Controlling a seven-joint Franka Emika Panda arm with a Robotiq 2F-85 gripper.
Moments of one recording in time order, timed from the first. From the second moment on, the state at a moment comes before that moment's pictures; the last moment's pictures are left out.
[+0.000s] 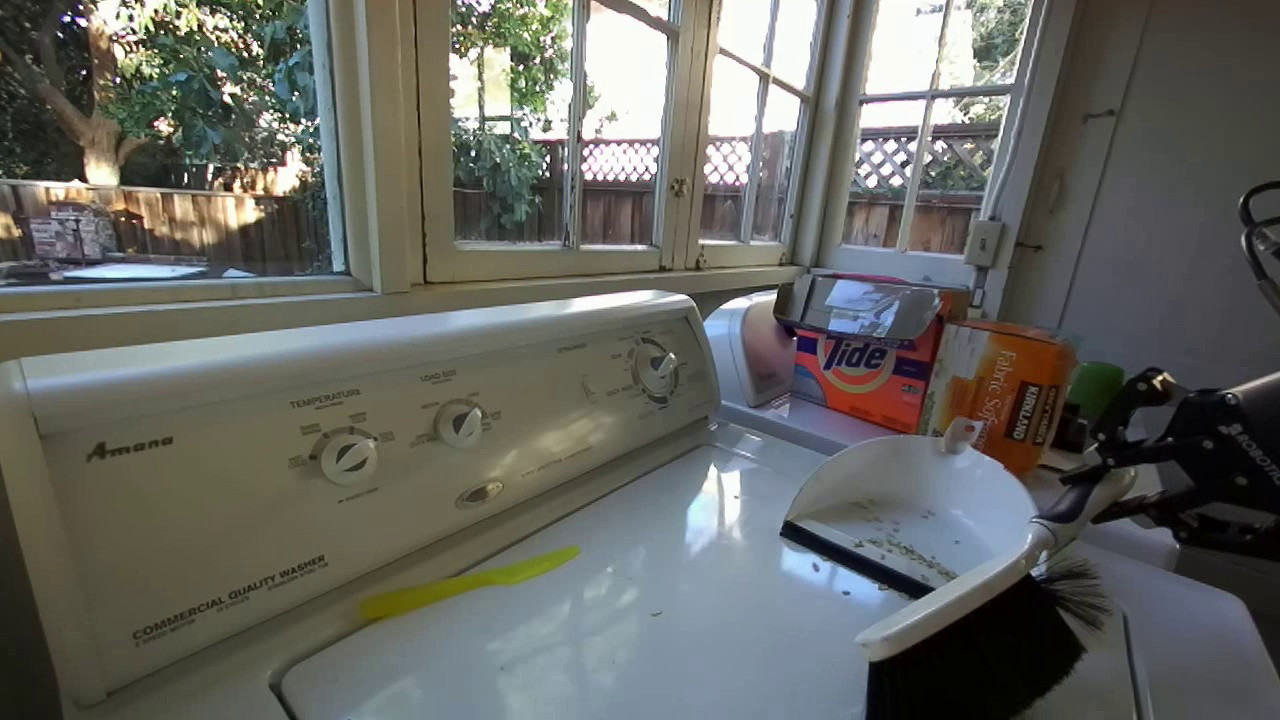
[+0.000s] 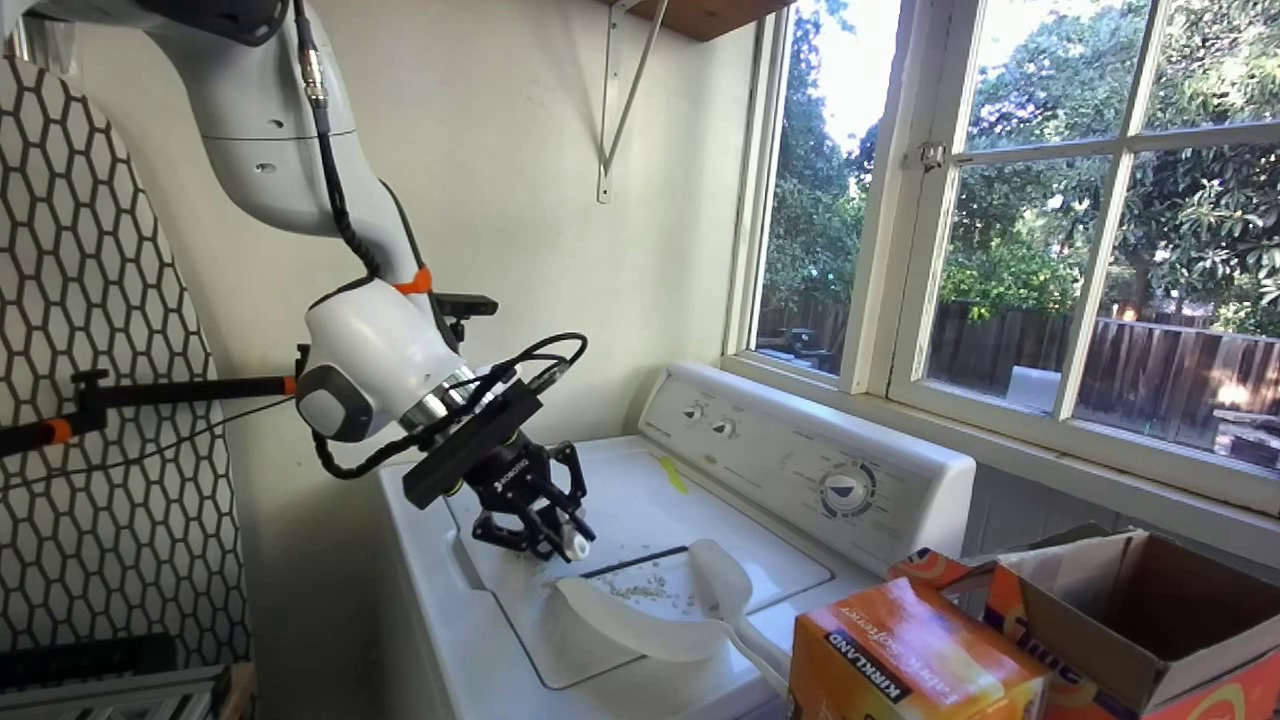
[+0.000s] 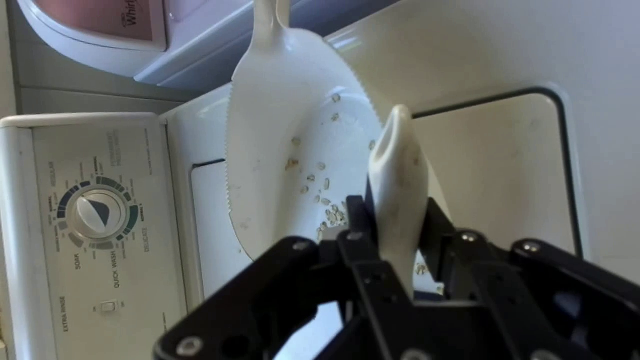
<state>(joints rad) 0.71 0.16 0.23 -2.63 1.53 3.89 -2.33</state>
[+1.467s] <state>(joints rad) 0.68 0.10 0.41 -2.49 1.42 3.75 -2.33</state>
